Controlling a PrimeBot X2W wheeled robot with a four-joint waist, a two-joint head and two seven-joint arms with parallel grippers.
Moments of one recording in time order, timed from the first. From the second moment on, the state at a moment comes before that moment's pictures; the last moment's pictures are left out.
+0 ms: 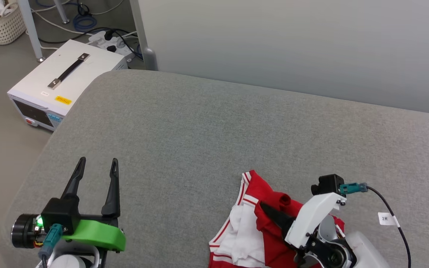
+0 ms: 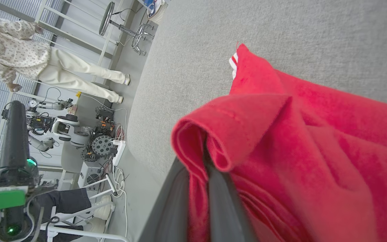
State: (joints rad) left arm -0.02 0.16 0.01 0.06 -0.11 -0.09 -0.26; right arm -0.22 -0.05 0.33 0.40 1.00 0.13 0.39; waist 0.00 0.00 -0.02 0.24
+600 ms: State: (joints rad) left arm -0.02 0.14 0.03 0.09 -0.09 -0.10 -0.26; right arm -0.38 -0.05 0.56 0.57 1.15 0.13 0.28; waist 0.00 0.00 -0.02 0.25
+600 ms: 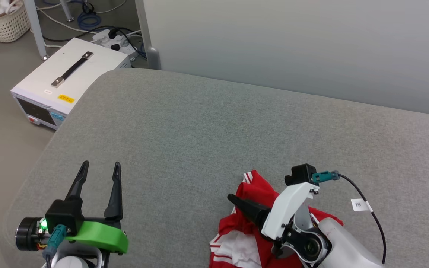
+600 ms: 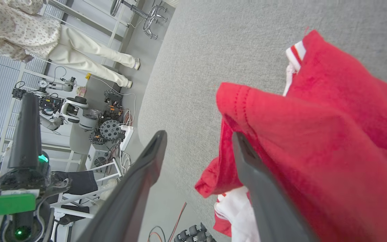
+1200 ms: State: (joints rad) left arm -0.02 0.11 -0.03 0.09 -0.12 -0.12 -0.26; right arm -0.46 -0.26 0.45 0.32 0.67 0.13 0.24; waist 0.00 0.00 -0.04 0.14
